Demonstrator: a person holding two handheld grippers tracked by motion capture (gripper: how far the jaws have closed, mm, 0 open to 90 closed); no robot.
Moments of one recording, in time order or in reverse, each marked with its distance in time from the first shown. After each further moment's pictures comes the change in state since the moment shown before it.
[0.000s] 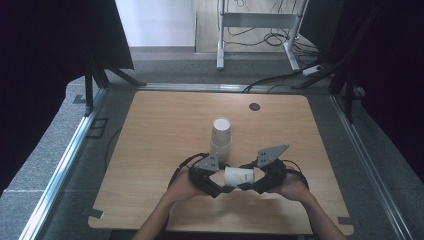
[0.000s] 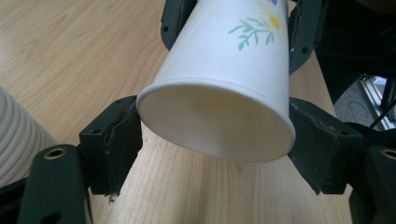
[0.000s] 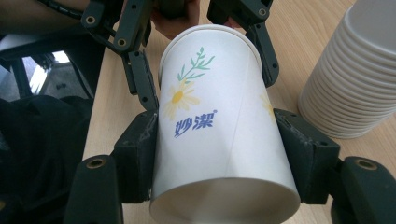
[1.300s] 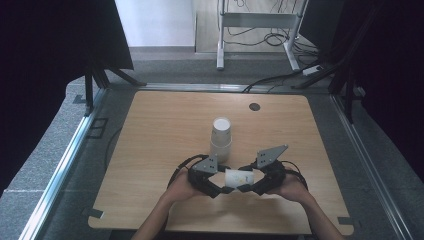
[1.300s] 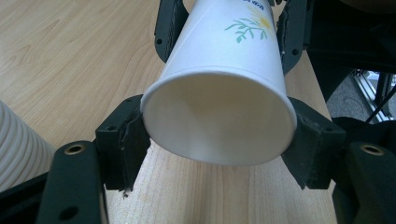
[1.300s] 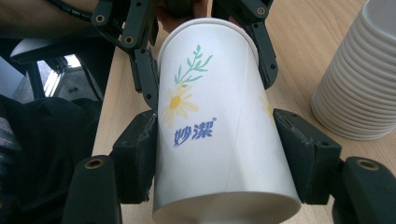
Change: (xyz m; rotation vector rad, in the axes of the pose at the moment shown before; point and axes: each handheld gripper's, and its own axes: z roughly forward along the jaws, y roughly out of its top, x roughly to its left) left arm -0.002 -0.002 -0.001 0.006 -0.014 0.037; right arm -0.001 -0.004 0.004 -0.009 0.041 0.017
